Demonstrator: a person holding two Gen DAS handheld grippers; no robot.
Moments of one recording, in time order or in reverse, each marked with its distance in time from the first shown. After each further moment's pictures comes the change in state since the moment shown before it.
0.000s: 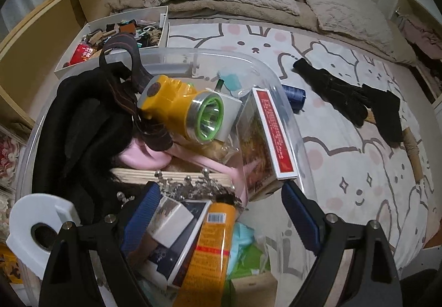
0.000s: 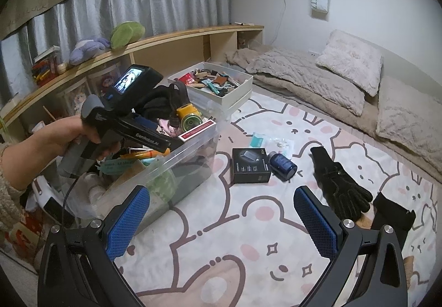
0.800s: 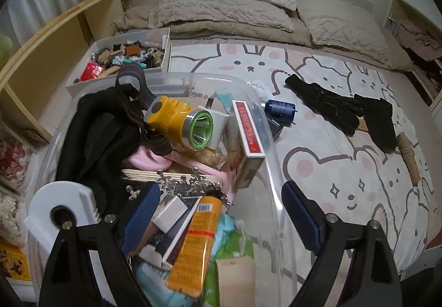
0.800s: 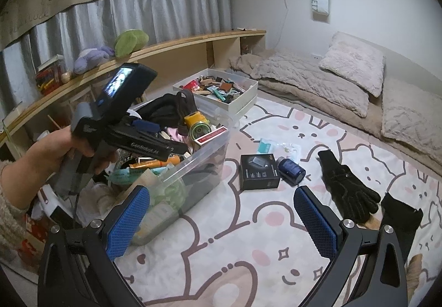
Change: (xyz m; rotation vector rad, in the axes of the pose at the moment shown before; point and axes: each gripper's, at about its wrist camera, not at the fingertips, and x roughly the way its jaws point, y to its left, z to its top) left arm -0.044 -0.018 -0.013 0.017 -0.109 0.020; right arm 0.000 0.011 0.005 0.042 -0.041 0.031
